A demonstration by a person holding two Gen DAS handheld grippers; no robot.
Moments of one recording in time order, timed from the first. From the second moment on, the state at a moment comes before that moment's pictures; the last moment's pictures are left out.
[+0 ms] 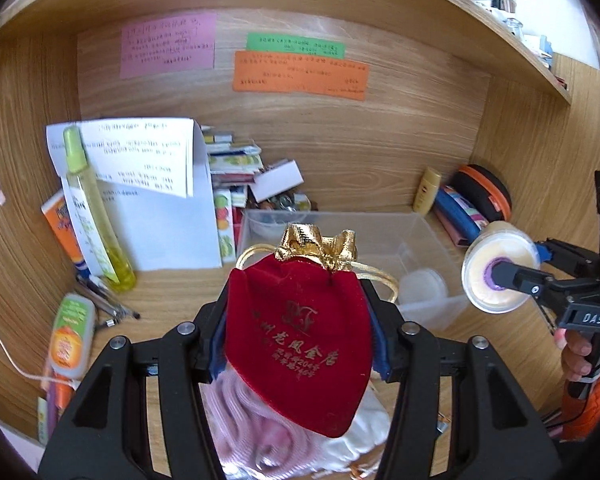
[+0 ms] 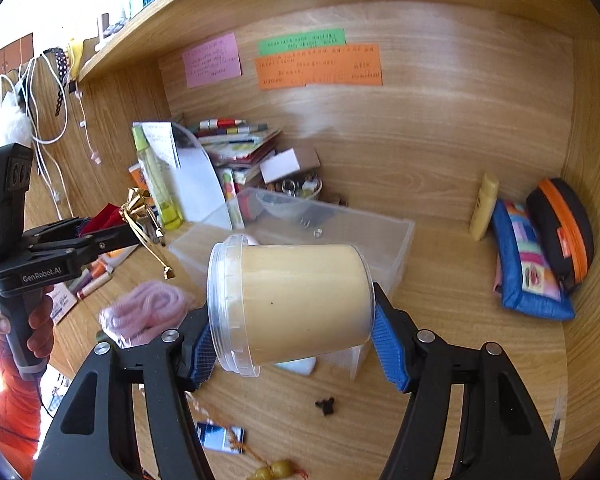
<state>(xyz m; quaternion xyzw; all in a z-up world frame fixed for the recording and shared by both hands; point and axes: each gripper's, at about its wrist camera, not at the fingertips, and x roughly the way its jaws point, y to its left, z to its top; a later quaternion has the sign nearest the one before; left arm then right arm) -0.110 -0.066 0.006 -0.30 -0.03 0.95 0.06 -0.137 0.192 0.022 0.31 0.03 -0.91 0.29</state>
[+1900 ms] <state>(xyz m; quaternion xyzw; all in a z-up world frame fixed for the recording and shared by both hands) -0.276 -0.041 -0.069 -0.44 0.09 0.89 0.07 -0.261 0.107 -0.050 0.41 0.10 -0.86 0.27</state>
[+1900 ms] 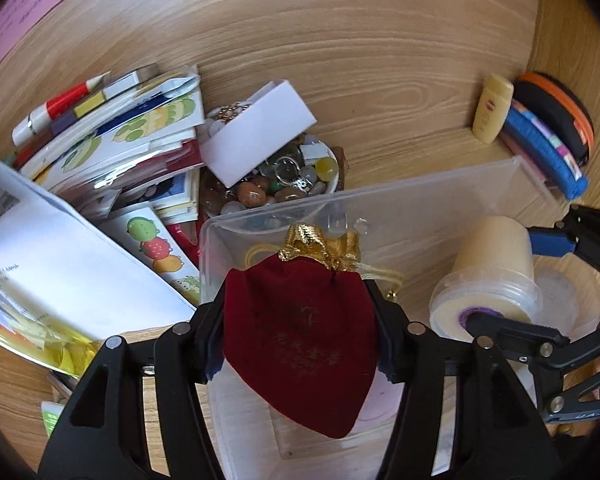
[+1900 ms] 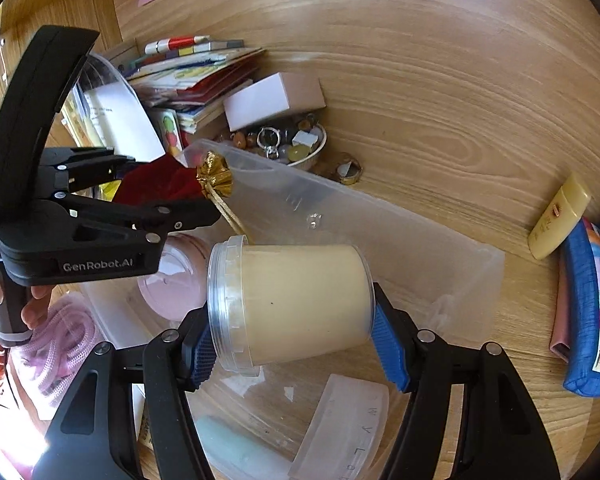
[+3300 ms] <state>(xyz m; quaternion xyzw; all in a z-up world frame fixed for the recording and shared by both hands) -0.144 -0.067 0.029 -0.32 0.07 0.95 0.03 -0.149 0.167 0.051 0.26 0.11 -0.94 0.21</state>
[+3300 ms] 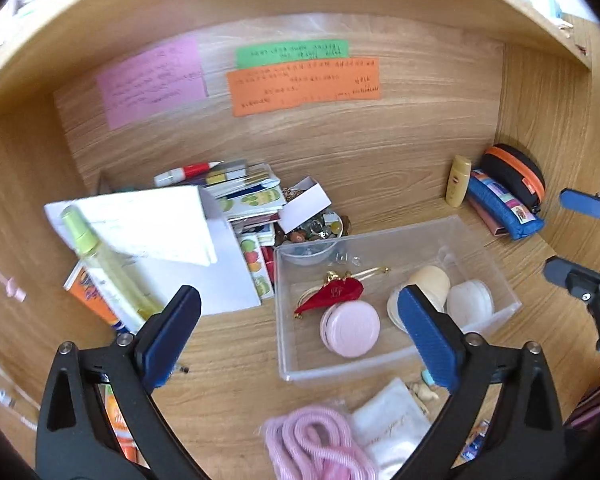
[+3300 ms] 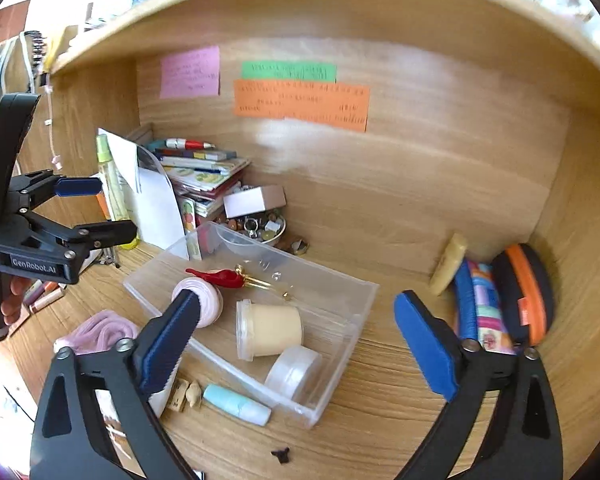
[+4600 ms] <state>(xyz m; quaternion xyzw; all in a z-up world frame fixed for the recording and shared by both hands) -0.100 -0.084 -0.105 -0.46 -0.02 0.89 0.04 -0.106 0.197 -0.067 0.38 0.12 -0.90 0.16</state>
